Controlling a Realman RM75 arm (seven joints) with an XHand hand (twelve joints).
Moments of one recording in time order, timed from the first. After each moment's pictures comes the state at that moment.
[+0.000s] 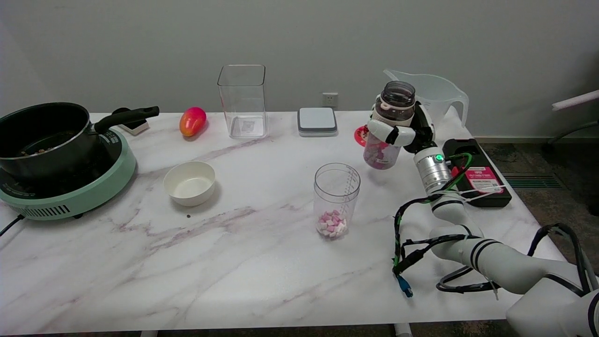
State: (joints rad) arm 0.45 -1.14 -1.97 0.49 0.69 0.93 1.73
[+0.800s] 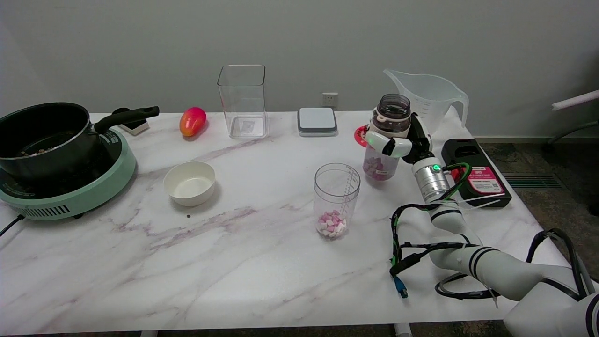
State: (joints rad) arm 0.44 -1.16 -1.98 0.44 0.68 0.95 1.72
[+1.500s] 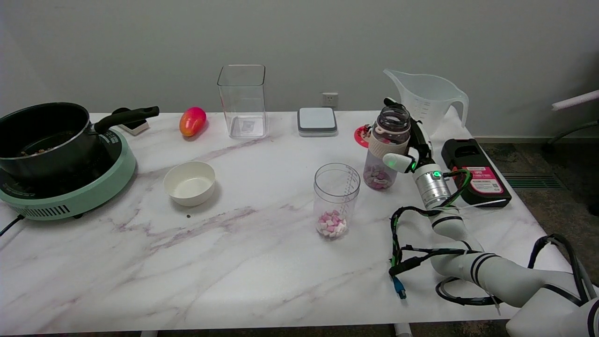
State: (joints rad) arm 0.41 -1.16 -1.99 0.43 0.68 0.97 1.72
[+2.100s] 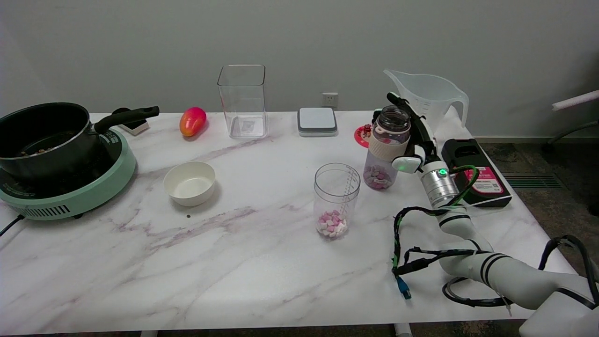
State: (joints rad) arm 0.38 -1.12 -1.98 0.50 0.65 0.98 1.72
